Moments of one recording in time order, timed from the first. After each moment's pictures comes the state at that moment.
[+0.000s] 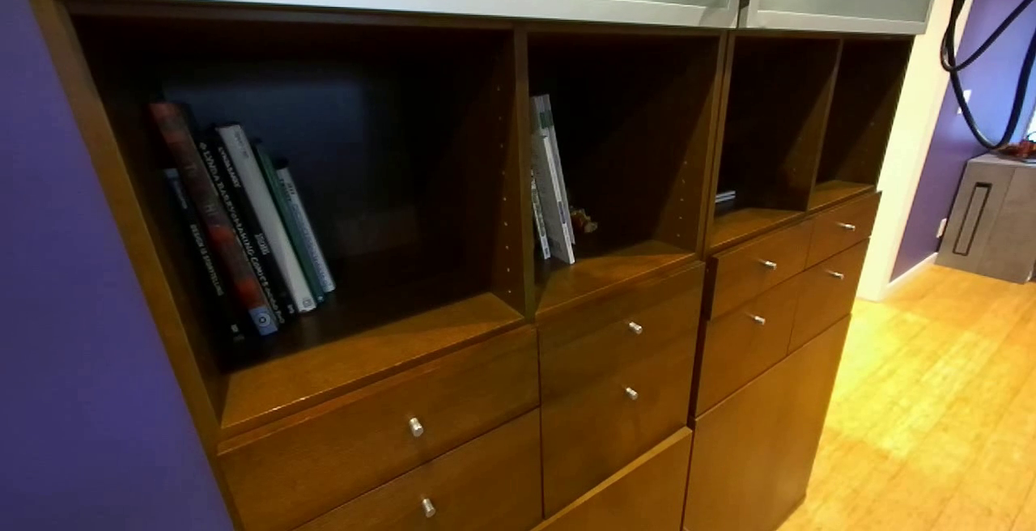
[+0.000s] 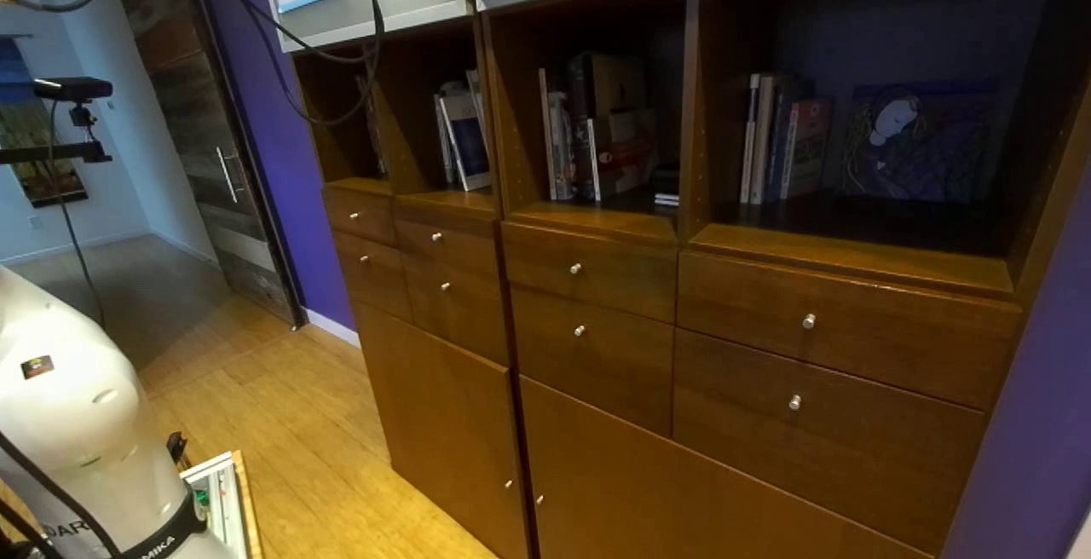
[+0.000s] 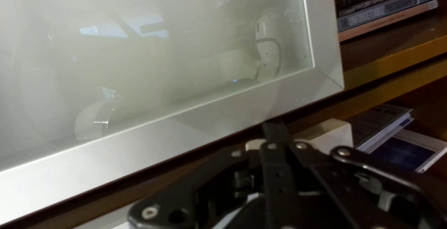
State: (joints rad) arm 0.26 -0.42 -0.05 -1.88 -0.14 2.65 -1.25
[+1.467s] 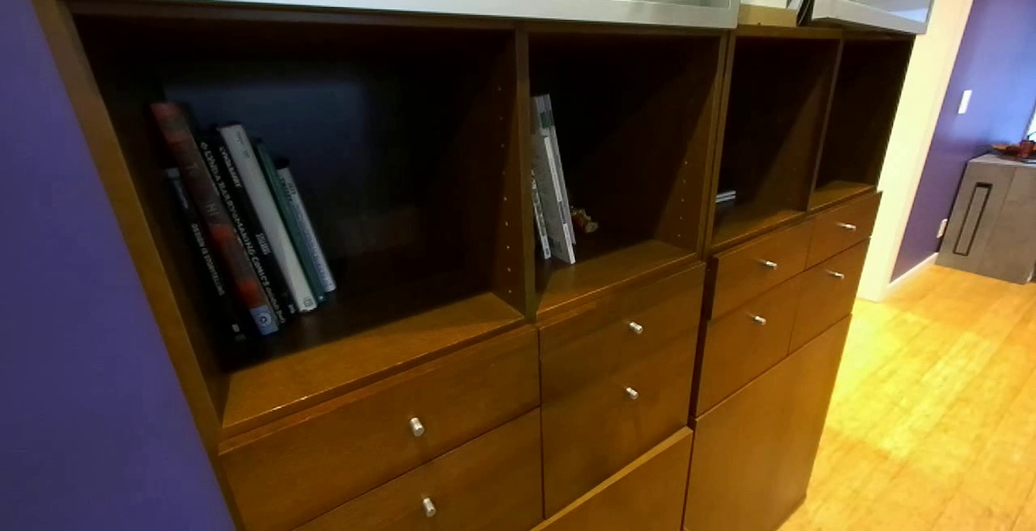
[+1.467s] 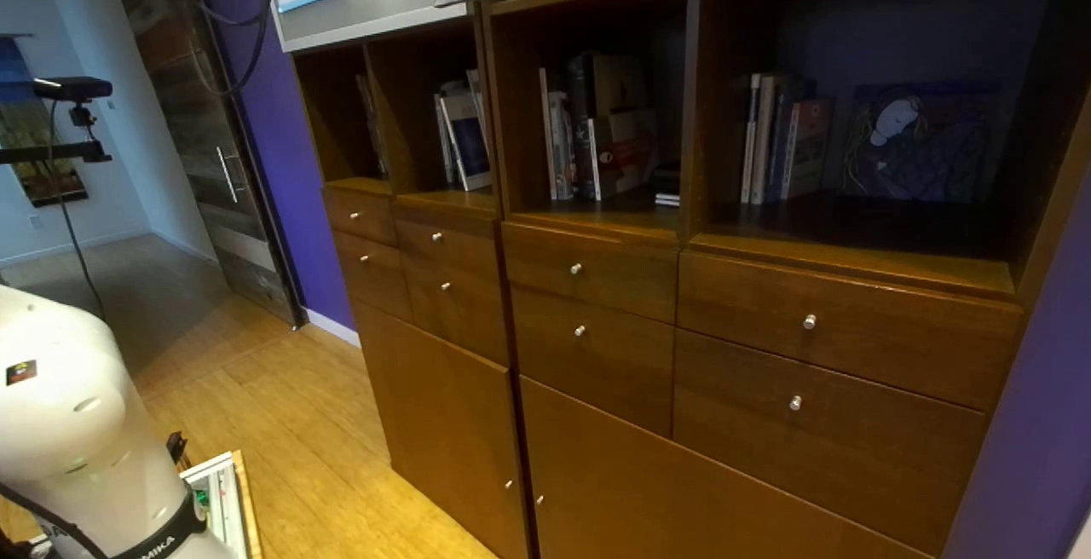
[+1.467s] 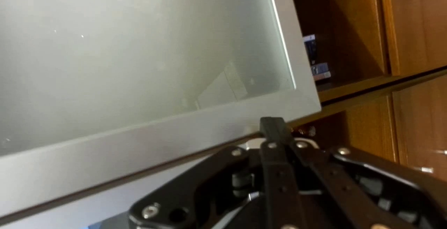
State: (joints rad) arm 0.16 -0.63 0.05 -1.88 -0.29 2.22 -1.20
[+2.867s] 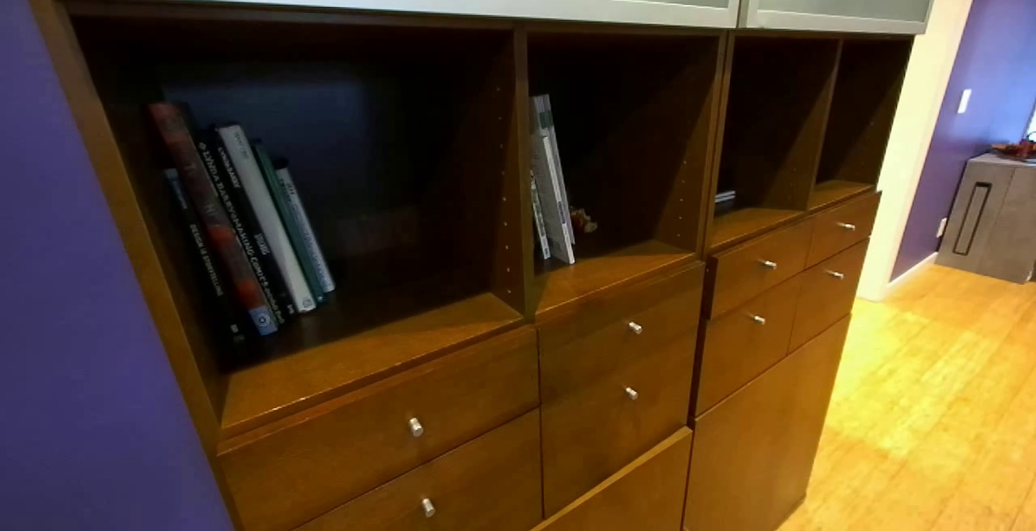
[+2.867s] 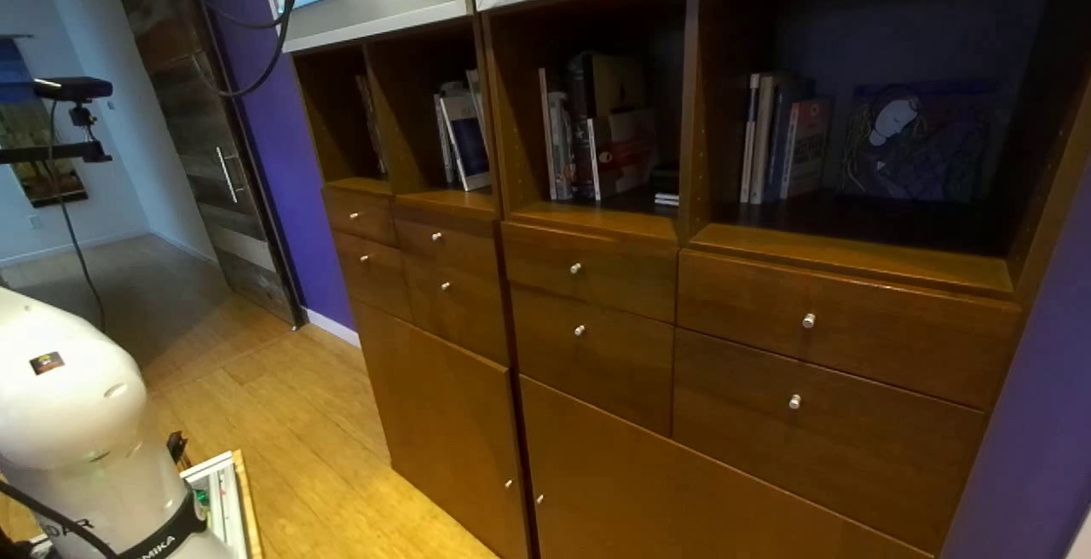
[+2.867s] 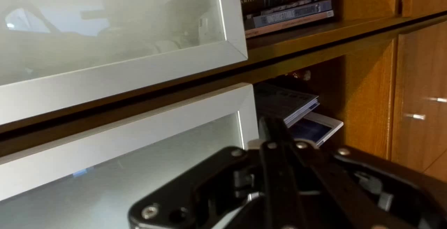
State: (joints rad) arm 0.32 -0.60 -0.05 -1.89 -0.13 2.28 -1.34
